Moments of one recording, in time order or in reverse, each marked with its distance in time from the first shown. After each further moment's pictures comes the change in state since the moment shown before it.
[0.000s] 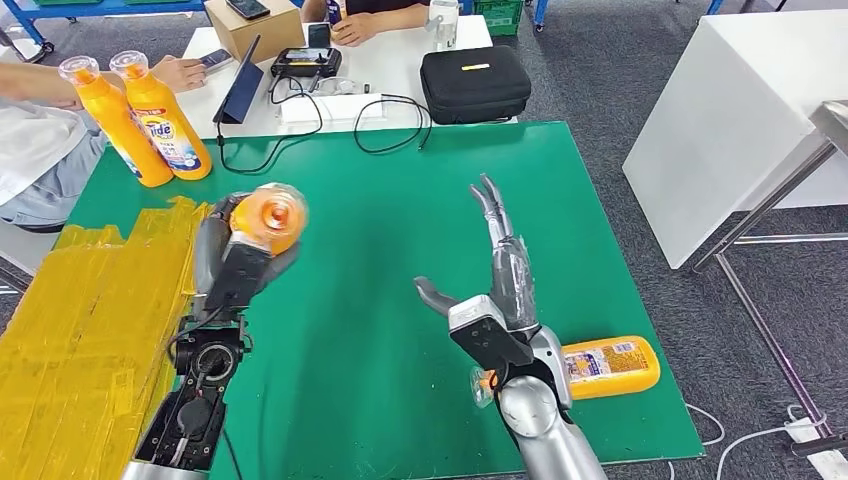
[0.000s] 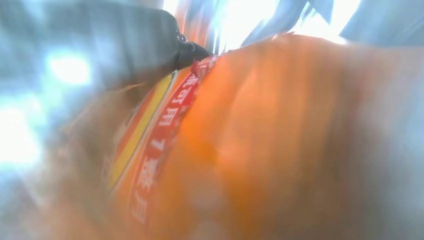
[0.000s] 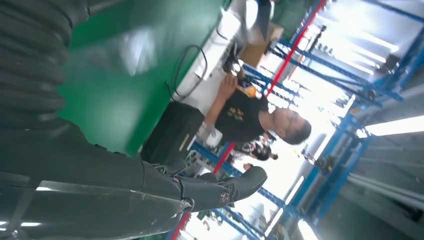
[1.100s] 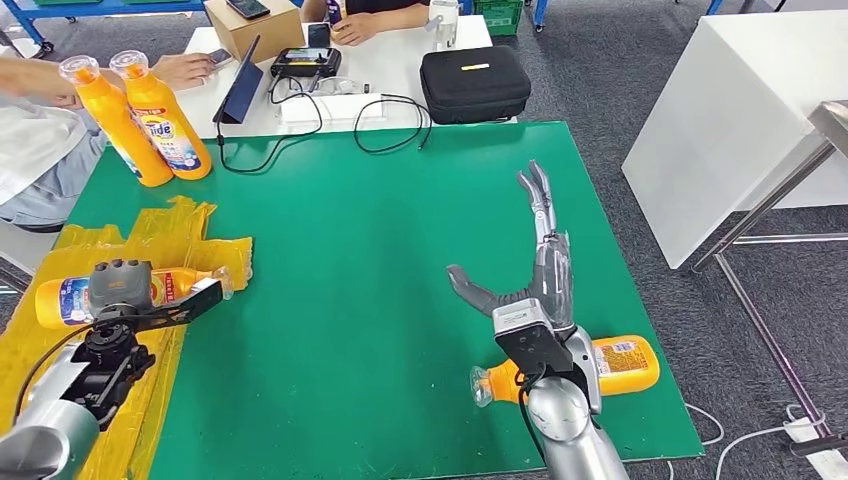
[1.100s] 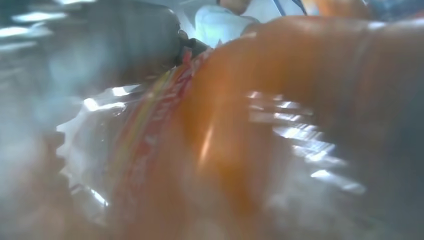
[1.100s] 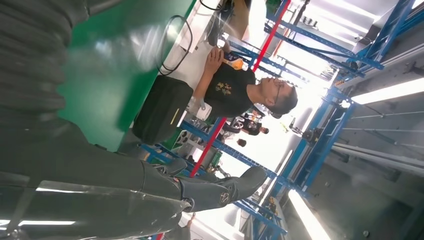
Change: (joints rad) left arm -0.276 0.370 -0.030 0.795 -0.671 -0.191 0.471; right arm 0.021 -0.036 -0.040 -0.105 -0.049 -0.014 -0.017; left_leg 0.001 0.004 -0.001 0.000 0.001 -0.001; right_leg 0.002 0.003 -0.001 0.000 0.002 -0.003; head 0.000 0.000
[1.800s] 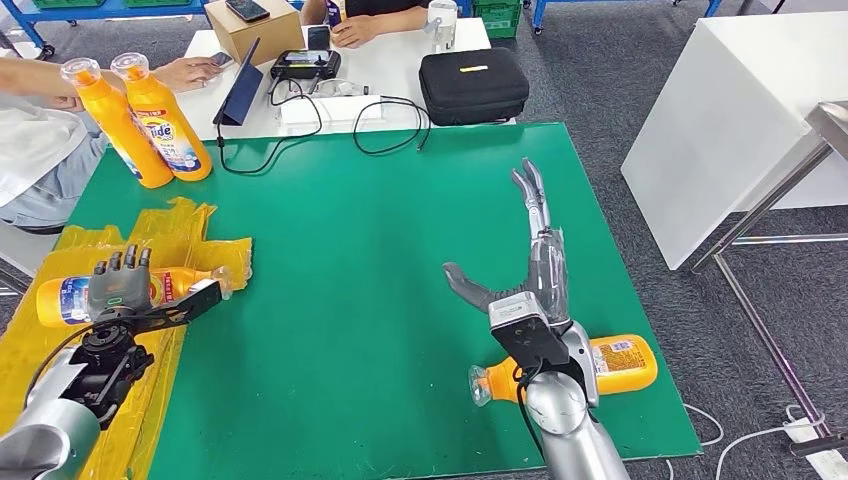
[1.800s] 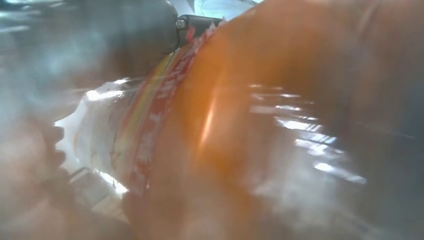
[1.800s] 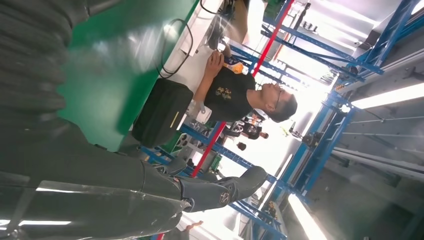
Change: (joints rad) left arm -0.005 -0.013 0.051 0.038 0.011 -0.007 -0.039; right arm -0.020 0.000 0.000 0.029 -0.006 0.013 0.002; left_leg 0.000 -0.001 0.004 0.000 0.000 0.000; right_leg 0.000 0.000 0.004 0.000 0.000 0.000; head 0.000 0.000
